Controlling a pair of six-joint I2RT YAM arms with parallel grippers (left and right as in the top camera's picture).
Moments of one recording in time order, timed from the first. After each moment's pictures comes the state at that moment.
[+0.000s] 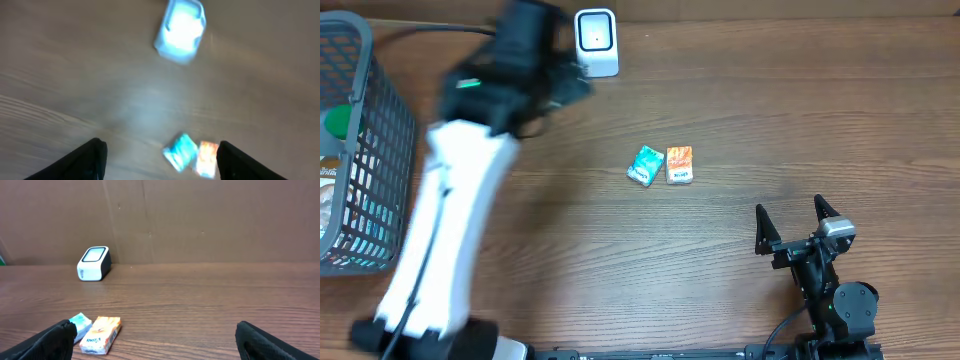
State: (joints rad) left arm -0.25 1.65 1.92 -1.17 -0.11 -0.63; right arm 0.09 0.01 0.02 -0.02 -0.09 0.10
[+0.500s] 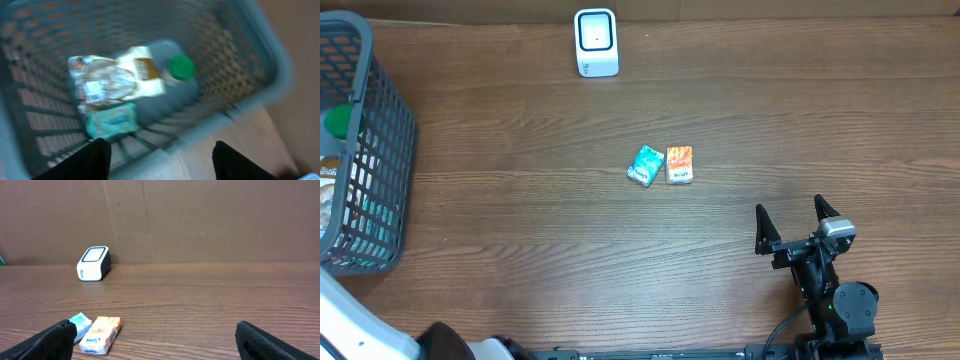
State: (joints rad) left arm 0.71 1.54 2.09 -1.37 -0.10 -0.54; right arm 0.09 0.01 0.02 -0.03 -0.09 0.10
